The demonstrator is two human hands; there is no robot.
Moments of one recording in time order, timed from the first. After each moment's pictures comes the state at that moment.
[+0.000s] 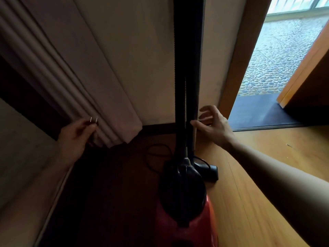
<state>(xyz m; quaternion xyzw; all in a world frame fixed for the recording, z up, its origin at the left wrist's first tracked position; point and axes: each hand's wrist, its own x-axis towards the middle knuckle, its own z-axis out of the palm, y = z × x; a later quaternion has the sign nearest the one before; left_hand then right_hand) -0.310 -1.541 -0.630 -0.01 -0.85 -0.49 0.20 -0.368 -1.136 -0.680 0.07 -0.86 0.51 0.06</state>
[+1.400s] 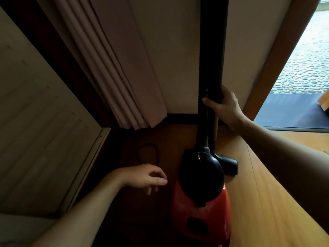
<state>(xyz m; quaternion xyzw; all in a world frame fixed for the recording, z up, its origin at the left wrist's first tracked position) -0.208 -1.461 -0.668 0.00 -0.83 -0.34 -0.44 -0.382 -1.190 -0.645 0.10 -0.81 0.57 0.06</state>
